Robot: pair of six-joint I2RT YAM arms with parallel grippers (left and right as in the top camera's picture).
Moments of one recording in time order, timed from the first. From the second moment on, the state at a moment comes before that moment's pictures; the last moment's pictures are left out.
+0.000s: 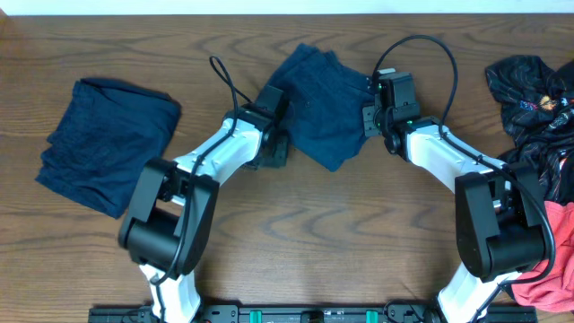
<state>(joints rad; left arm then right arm) -0.42 1.94 1.24 -0.59 -0.02 -0.31 0.25 1.89 1.09 -0.10 0.09 0.05</state>
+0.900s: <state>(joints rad) -0.29 2.10 1.27 -0.12 0.15 -0.18 0.25 1.39 1.09 -0.60 0.09 0.04</state>
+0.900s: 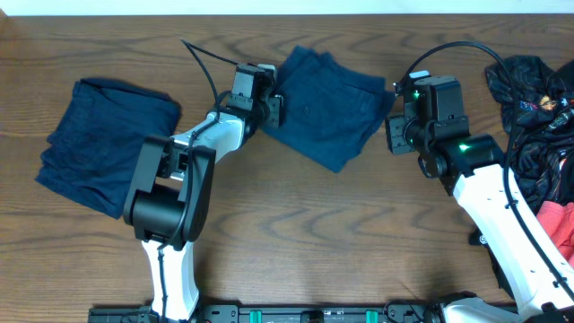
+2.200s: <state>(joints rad) -0.34 1.90 1.25 -0.59 0.24 -0.34 0.18 1.39 1.09 -0.71 0.06 0.05</state>
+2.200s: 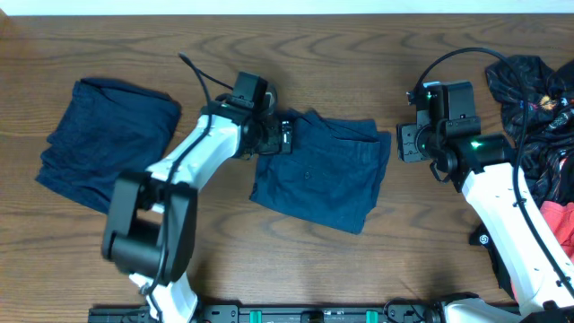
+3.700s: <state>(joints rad) 0.49 1.54 1.24 -0.60 -0.12 -0.29 0.18 1.39 1.09 -0.74 0.05 0.06</state>
